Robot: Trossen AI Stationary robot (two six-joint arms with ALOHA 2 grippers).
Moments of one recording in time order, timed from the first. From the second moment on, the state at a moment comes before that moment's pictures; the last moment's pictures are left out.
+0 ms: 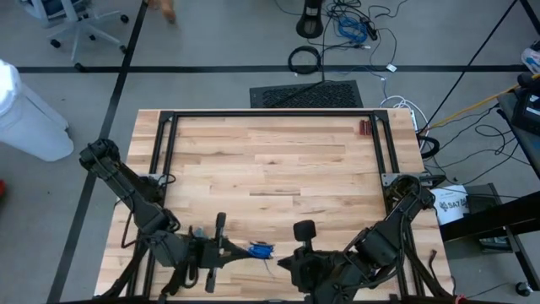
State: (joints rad) left arm -0.77 1.44 1.16 0.10 -0.64 0.16; right arm 0.73 2.02 2.35 -1.10 0.62 0.23
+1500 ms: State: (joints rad) left arm -0.76 1.53 1.16 0.04 -0.71 0.16; right arm 0.72 2.12 2.35 -1.24 0.84 0.30
